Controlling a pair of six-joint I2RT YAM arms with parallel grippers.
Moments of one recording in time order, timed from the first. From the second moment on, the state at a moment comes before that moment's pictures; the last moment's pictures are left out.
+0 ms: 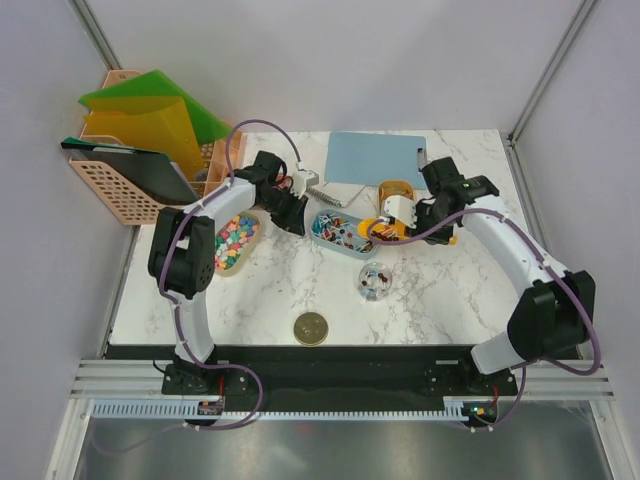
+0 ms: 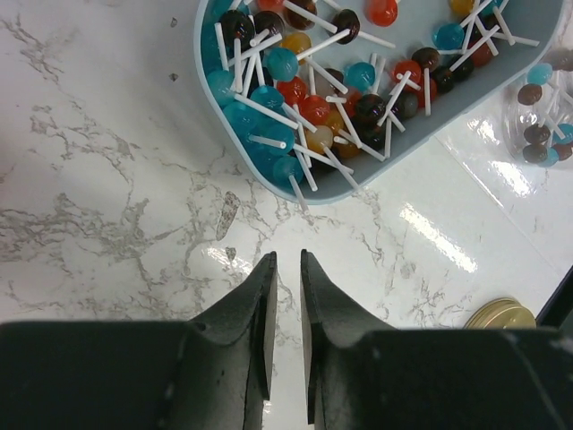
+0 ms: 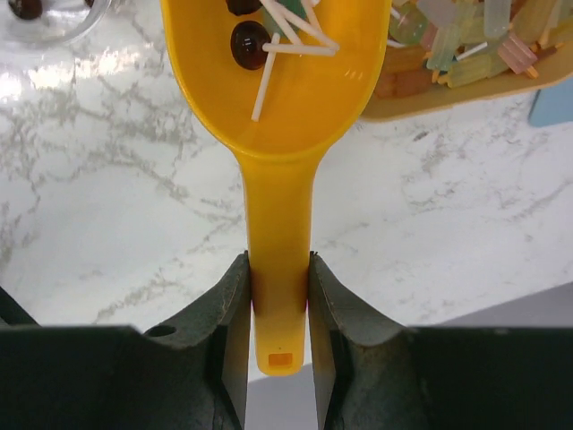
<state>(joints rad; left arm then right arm) -0.33 1.97 1.47 -0.66 0.58 0.37 0.30 1.52 1.31 -1.03 -0.12 -1.07</state>
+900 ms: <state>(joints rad) -0.33 2.06 1.60 -0.68 0.49 0.37 0.51 1.50 1.43 -1.33 0.27 -1.30</state>
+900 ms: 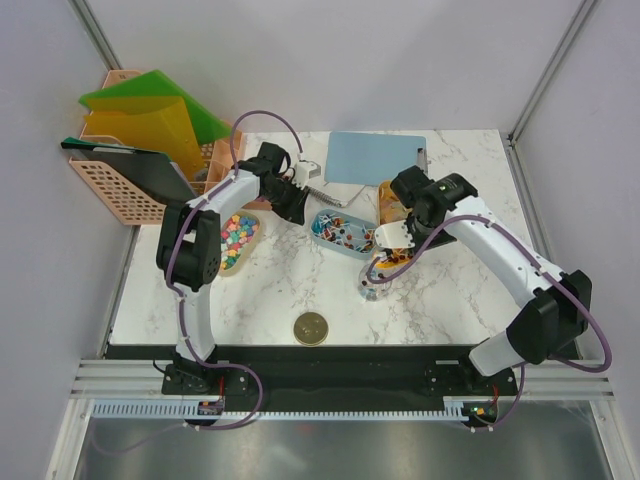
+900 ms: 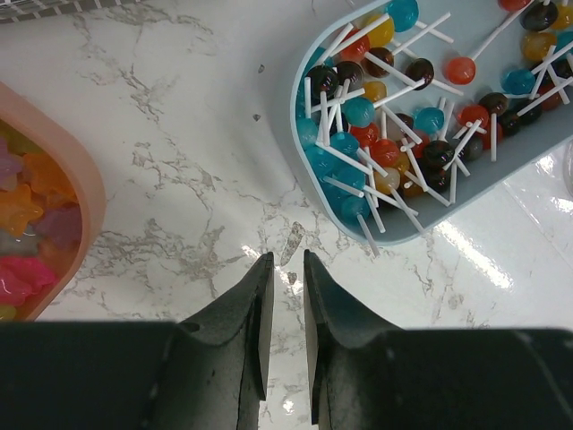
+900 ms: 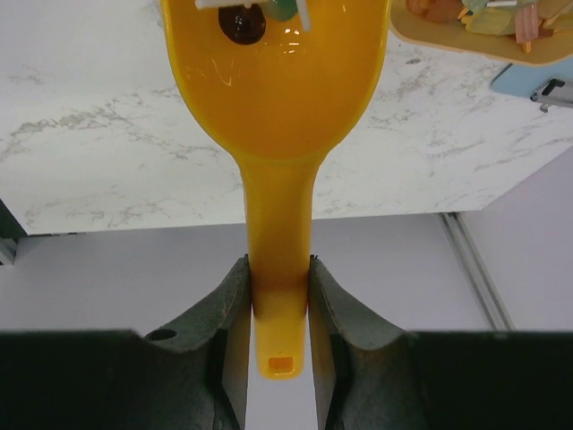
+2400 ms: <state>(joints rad) -0.44 2.39 2.20 -0.62 0.72 0.26 0.27 1.76 1.61 -1.23 0.26 -0.84</state>
